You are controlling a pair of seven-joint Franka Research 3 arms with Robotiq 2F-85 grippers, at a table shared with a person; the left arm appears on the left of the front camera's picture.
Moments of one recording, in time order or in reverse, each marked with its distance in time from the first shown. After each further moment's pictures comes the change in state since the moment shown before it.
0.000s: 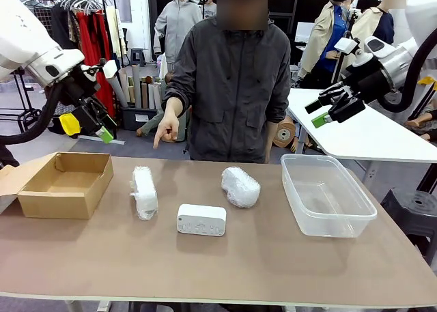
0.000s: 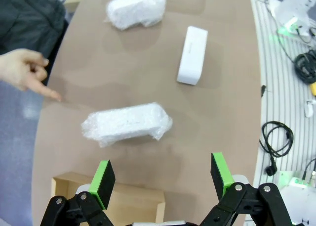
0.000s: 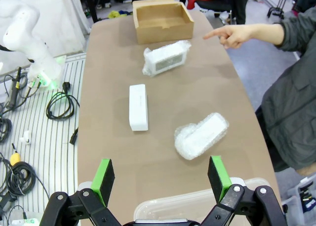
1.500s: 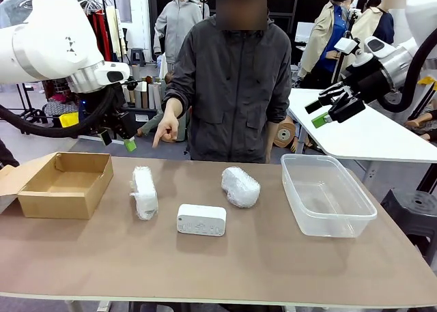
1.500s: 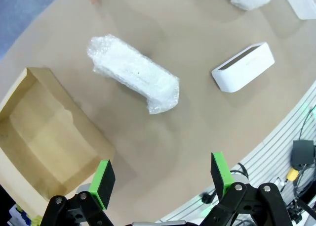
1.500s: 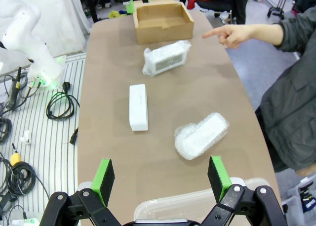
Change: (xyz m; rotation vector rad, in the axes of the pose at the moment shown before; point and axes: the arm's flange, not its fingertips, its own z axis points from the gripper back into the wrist) left arm 0.048 -0.024 -0.047 0.214 0.271 0.726; right arm 0.000 0.000 0.000 0.000 0.000 0.000
